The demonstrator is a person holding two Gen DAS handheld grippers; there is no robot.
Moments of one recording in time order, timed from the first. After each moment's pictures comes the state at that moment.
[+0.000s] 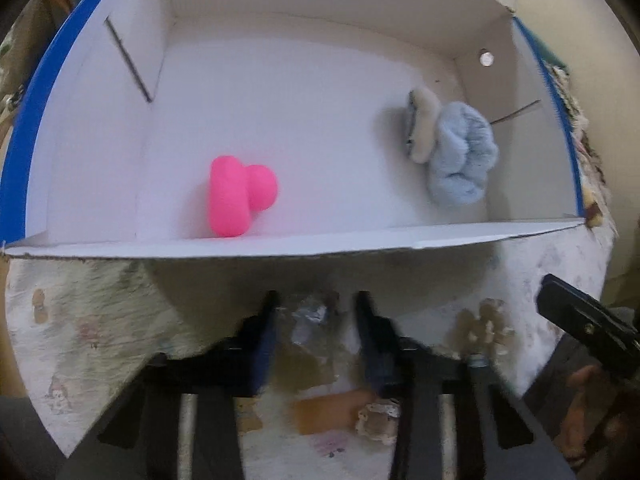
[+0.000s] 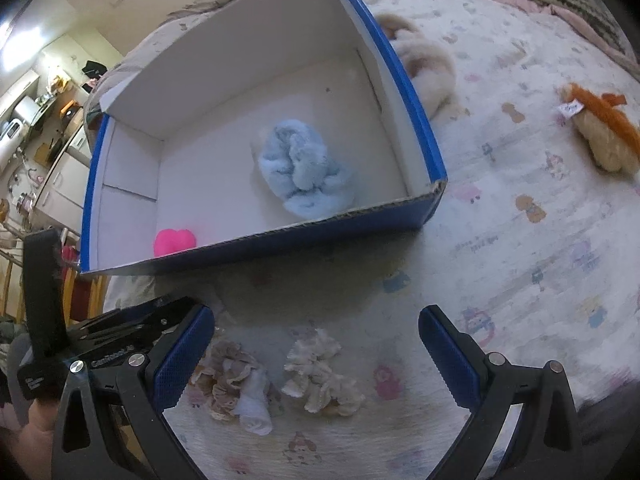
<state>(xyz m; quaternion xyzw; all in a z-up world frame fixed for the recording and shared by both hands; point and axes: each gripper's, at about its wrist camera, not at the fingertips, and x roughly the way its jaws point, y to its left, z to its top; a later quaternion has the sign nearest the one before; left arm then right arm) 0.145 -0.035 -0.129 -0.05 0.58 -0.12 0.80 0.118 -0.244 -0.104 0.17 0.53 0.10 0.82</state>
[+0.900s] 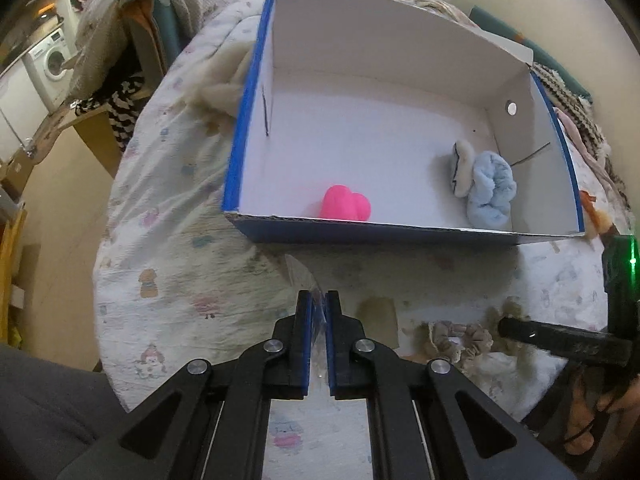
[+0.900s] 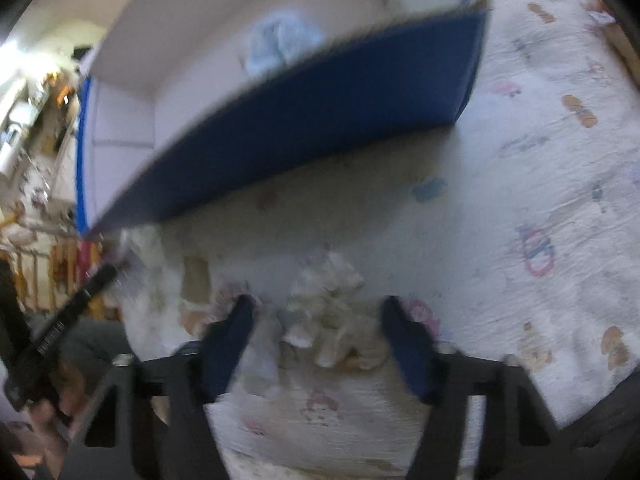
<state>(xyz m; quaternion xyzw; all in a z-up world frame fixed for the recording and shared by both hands) 0.102 0.017 -0.079 -0.03 0.53 -0.03 0.84 0.117 -0.231 -0.149 0.20 0.63 0.14 0.73</state>
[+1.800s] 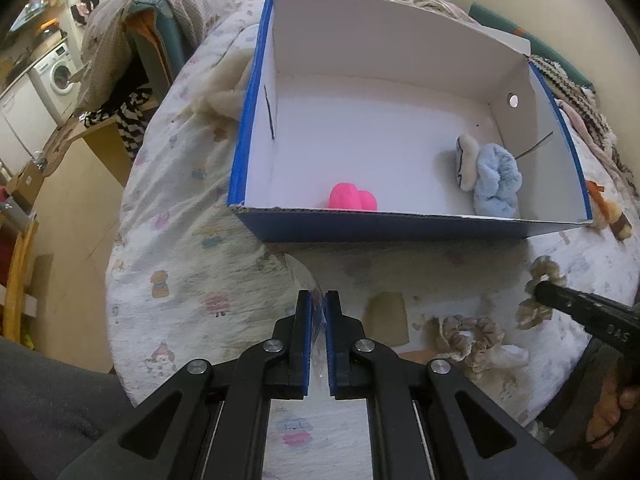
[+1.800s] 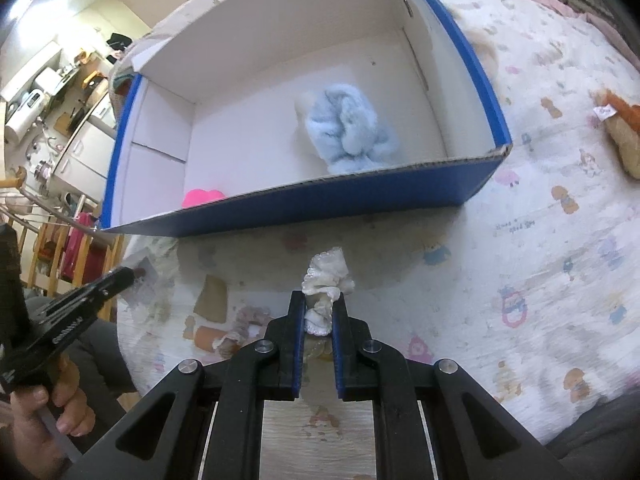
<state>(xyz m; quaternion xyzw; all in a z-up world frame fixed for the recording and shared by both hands) 0.093 0.014 -0.078 -0.01 0.52 -0.01 0.85 0.105 -0.221 -0.102 0.14 0.54 0.15 0.81</state>
